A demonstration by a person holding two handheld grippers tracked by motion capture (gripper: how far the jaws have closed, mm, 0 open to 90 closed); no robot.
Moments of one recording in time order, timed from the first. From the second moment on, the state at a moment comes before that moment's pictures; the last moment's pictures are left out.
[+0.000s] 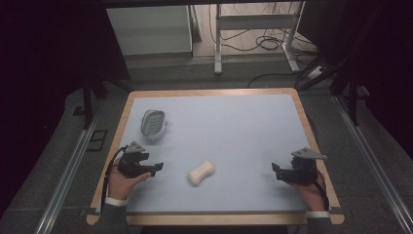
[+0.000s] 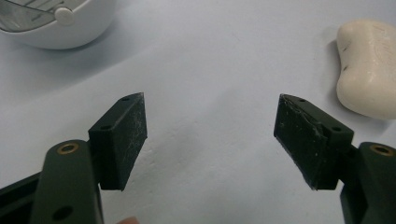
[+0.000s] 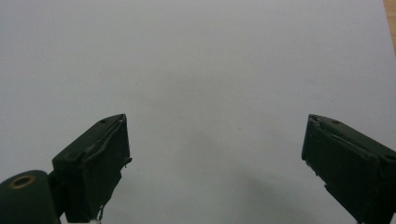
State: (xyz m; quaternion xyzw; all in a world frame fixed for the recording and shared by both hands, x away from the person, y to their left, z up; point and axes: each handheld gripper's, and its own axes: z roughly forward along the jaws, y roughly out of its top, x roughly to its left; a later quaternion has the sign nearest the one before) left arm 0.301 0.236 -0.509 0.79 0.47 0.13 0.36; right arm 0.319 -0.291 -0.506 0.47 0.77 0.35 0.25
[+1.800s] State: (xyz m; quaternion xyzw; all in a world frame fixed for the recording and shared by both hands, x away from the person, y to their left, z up) left arm 0.294 0.205 -0.458 0.81 0.45 0.13 0.35; right arm 0.313 -0.307 -0.500 0.48 0.75 0.38 0.25
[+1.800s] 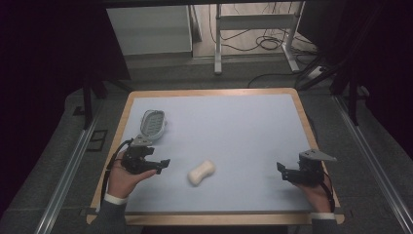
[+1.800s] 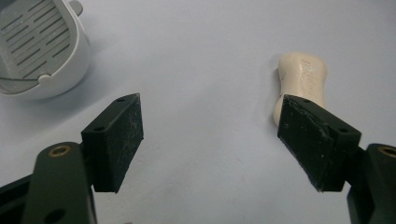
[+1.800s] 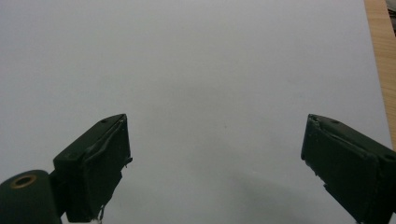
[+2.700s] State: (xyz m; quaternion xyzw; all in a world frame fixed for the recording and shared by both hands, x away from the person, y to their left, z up) left arm 0.300 0.170 -0.455 0.84 0.41 0.11 0.33; right arm 0.313 -0.307 -0.501 0.48 0.75 0.37 0.25
